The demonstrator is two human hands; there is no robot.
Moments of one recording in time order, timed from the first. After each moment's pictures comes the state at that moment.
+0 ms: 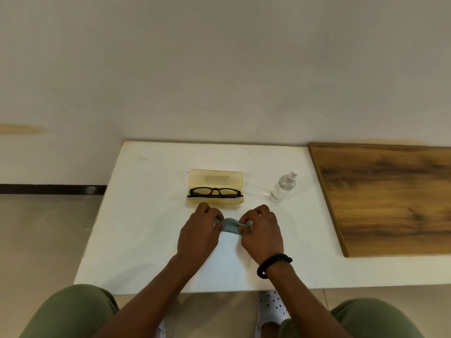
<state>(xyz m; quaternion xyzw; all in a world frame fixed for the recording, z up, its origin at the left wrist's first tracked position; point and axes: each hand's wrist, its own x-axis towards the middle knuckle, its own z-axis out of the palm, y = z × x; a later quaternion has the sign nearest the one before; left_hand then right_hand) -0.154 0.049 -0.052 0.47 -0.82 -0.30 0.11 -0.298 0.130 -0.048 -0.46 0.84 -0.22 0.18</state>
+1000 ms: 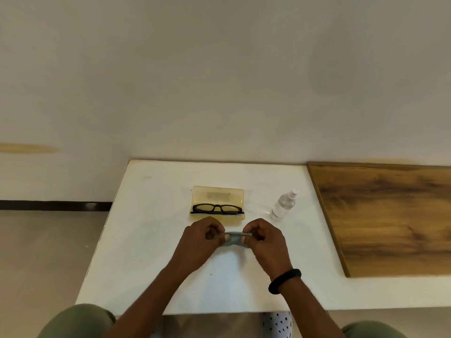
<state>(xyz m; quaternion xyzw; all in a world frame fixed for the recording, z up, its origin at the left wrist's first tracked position) -0.143 0.032 -0.015 0.46 -0.71 -0.51 0.17 -0.301 0.128 -0.004 -0.33 0.76 -0.45 0.34</state>
